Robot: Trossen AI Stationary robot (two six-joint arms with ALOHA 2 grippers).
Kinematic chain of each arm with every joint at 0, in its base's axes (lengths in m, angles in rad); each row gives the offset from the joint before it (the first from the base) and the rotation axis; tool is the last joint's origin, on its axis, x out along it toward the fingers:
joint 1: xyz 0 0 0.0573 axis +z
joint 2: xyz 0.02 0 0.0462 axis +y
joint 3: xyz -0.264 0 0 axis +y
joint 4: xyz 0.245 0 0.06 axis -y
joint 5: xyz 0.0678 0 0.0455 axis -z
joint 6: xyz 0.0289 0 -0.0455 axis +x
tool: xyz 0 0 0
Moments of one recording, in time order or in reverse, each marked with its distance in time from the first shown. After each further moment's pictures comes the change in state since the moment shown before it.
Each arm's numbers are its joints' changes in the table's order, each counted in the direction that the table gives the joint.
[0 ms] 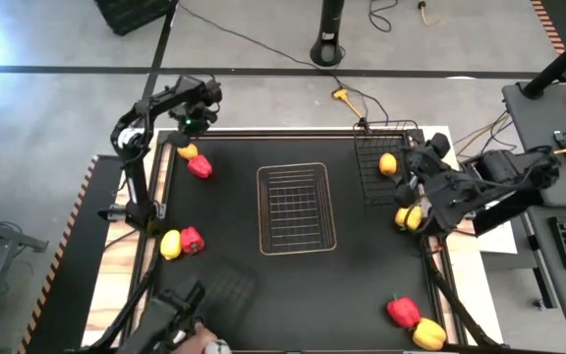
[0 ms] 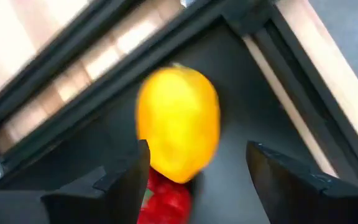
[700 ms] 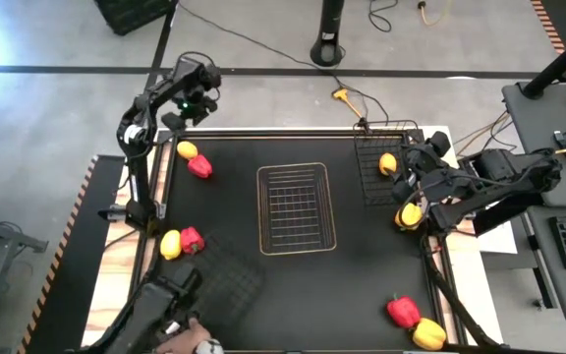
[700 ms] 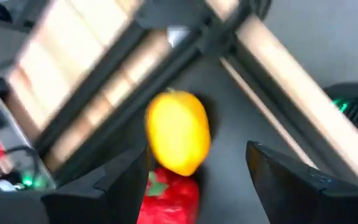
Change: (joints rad) left arm 0.025 0.078 -0.297 -0.242 -0.045 0.164; right arm -0.054 0.002 0.007 0.000 -0.018 -0.010
